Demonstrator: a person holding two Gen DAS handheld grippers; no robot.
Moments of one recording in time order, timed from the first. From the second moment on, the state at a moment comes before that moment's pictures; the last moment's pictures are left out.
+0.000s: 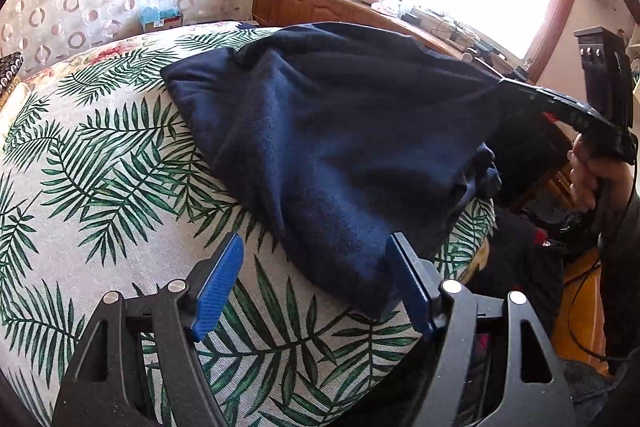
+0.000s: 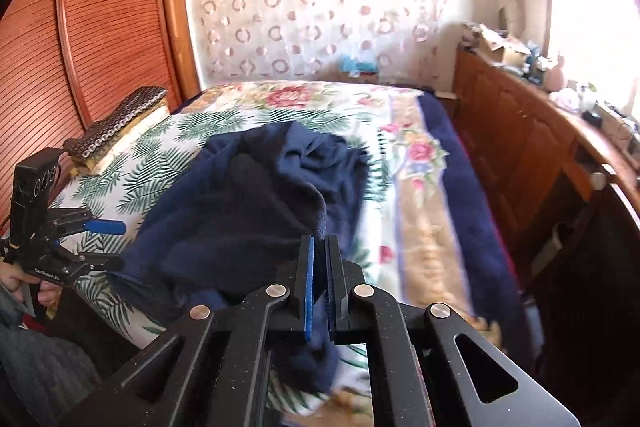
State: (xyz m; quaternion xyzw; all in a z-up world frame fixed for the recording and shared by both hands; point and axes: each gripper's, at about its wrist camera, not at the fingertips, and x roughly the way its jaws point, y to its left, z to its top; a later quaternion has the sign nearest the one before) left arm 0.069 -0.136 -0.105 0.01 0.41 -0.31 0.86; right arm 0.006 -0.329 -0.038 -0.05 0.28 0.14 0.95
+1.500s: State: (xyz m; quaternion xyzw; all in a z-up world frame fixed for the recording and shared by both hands) left arm 0.243 -0.108 -0.092 0.00 0.40 -0.22 0.89; right arm 0.254 -0.274 -0.096 -0.05 0.39 0.19 0.90
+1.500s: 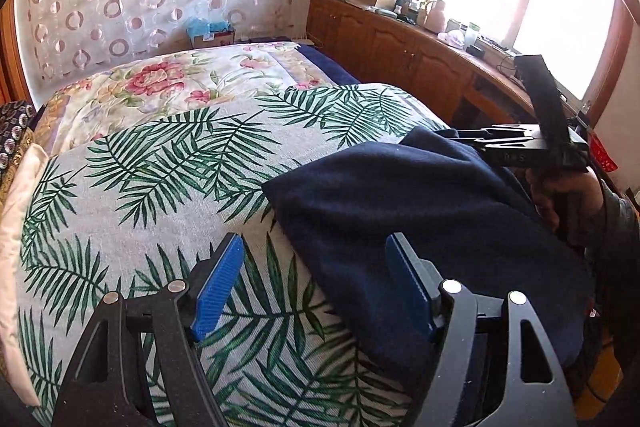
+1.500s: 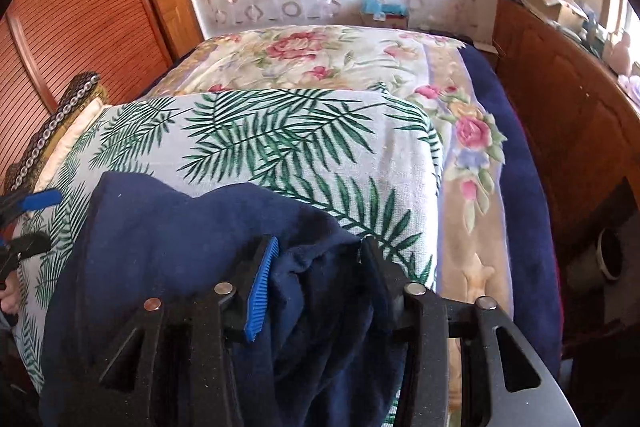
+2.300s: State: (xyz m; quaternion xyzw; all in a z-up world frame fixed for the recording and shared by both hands) left arm 0.277 -0.117 -0.093 0.01 0.41 -0.23 0.88; right arm 0.221 -0.297 -0.105 -0.06 0.37 0.12 0.92
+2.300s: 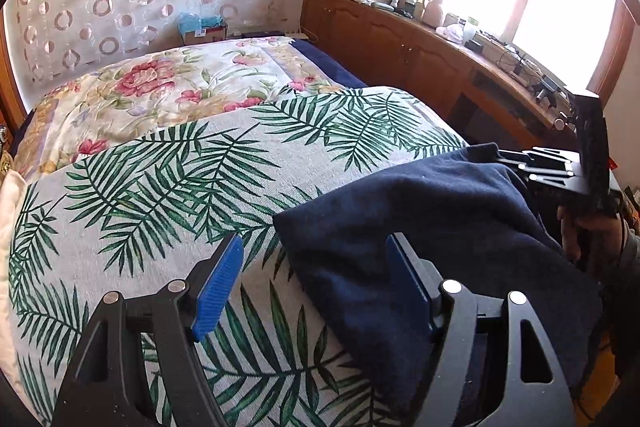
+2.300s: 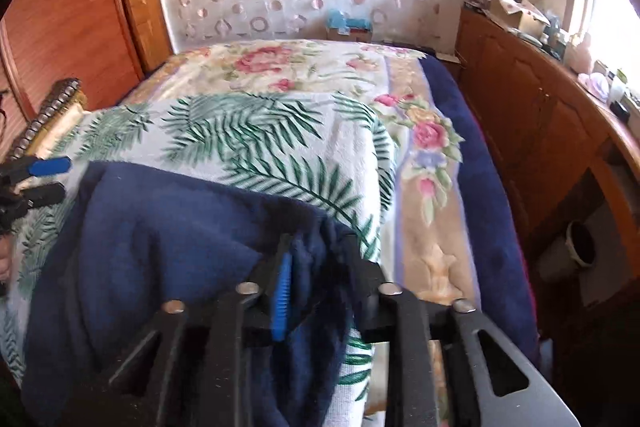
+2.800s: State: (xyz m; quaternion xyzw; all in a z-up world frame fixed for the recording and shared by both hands) left arm 0.290 -0.126 -0.114 0.00 0.44 -0.24 0.87; right arm 0.235 -0.300 -0.105 -0.03 0.39 0.15 0.91
